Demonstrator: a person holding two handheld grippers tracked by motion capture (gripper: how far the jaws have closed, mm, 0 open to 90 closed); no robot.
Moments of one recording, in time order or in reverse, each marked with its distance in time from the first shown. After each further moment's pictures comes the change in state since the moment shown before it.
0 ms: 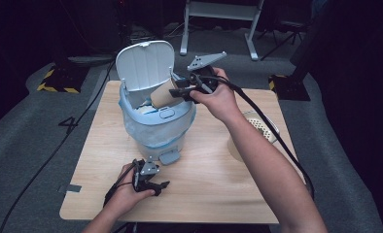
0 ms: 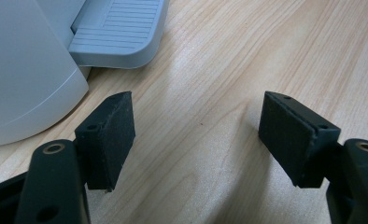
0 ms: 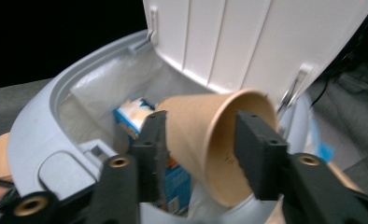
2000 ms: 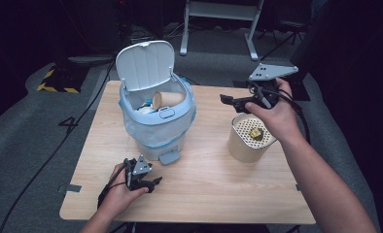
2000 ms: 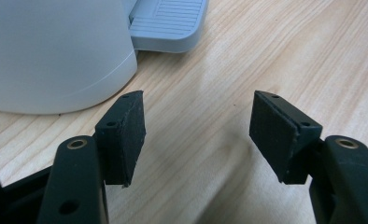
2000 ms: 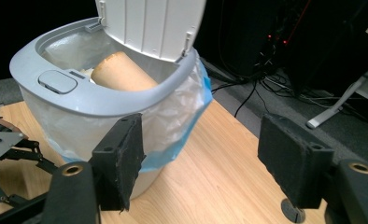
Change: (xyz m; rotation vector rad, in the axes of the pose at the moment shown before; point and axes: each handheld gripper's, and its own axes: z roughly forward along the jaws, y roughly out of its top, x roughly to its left) left arm 0.008 -0.009 -0.020 -0.012 0.084 -0.025; right arm -0.003 -0.053 -0.134 -0.045 -0.236 -0.001
